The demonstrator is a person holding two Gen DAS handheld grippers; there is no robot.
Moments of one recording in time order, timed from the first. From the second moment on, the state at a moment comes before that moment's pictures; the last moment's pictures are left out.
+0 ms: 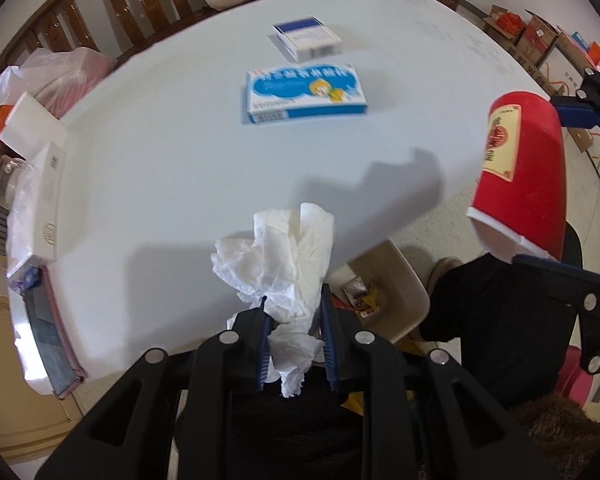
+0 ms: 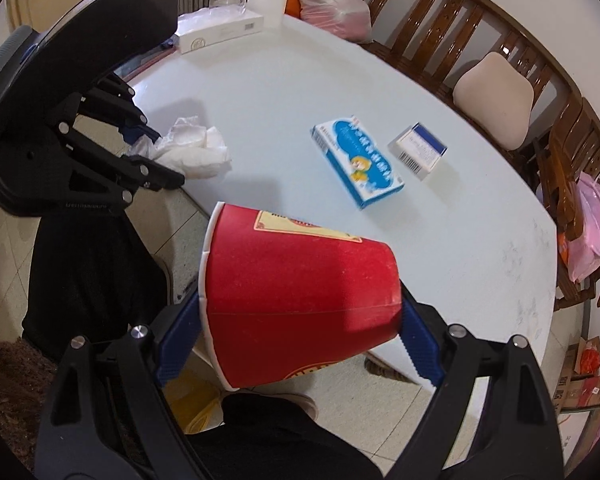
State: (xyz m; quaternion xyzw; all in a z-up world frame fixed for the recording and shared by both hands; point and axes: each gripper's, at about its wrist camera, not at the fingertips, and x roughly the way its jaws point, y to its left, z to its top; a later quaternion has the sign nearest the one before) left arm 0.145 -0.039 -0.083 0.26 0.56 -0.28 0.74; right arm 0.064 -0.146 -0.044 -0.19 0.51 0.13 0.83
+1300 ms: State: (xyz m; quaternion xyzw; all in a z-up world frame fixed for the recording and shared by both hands) left arm 0.086 -0.054 -0.279 0.24 0.62 -0.31 0.68; right arm 0.027 -0.127 -0.232 -0.15 0.59 0.14 0.78
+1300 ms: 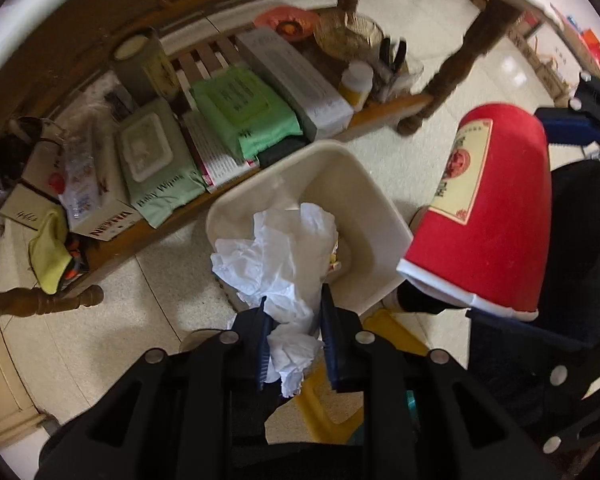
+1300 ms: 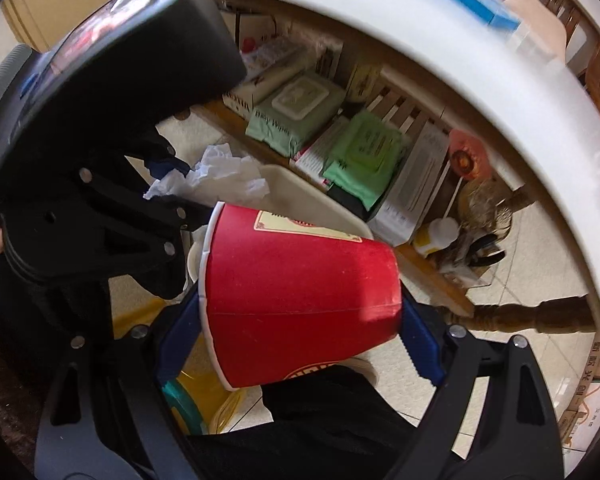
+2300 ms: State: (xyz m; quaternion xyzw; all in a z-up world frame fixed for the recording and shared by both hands) left arm 0.123 -0.078 -0.474 0.27 0.74 -0.27 0.55; right arm 0.076 -0.142 -0.405 -0.14 0.68 0.15 0.70
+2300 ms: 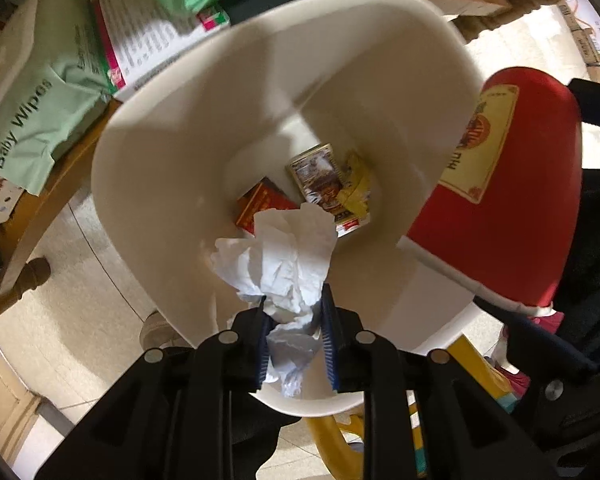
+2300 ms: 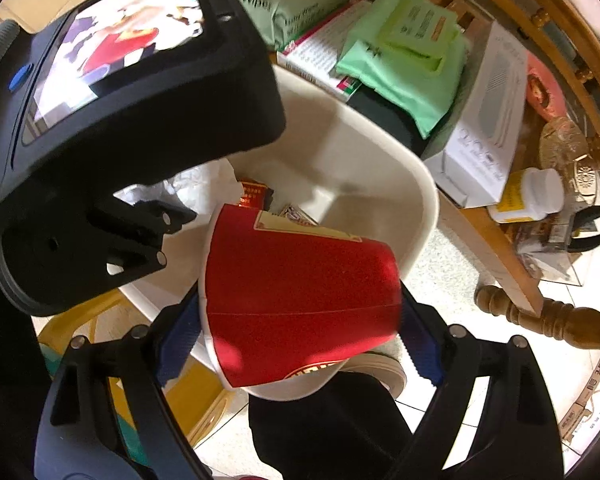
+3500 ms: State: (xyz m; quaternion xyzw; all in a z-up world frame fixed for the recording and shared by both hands) left arm 0.146 -0.079 -0.492 0.25 0.77 -0.25 0.54; right arm 0.089 -0.155 -0.428 -0.12 0.70 0.16 0.68
